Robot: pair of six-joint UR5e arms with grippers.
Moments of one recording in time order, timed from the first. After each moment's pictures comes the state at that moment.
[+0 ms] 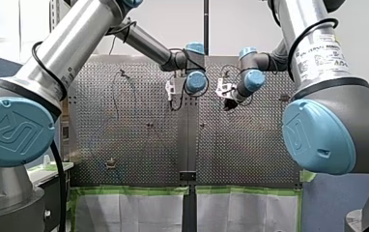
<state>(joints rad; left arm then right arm) -0.65 -2.12 -1.28 -2.81 -2.26 -1.61 1.95 -1.12 1.46 -0.02 1.36 1.70</state>
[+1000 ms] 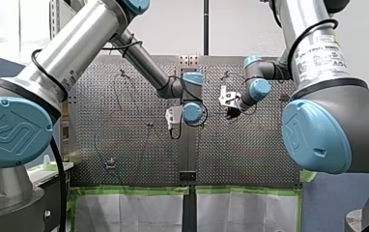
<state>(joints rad) -0.67 -2.17 -1.55 -2.55 -2.16 -1.66 1.92 -1.11 1.56 -0.09 1.29 1.69</state>
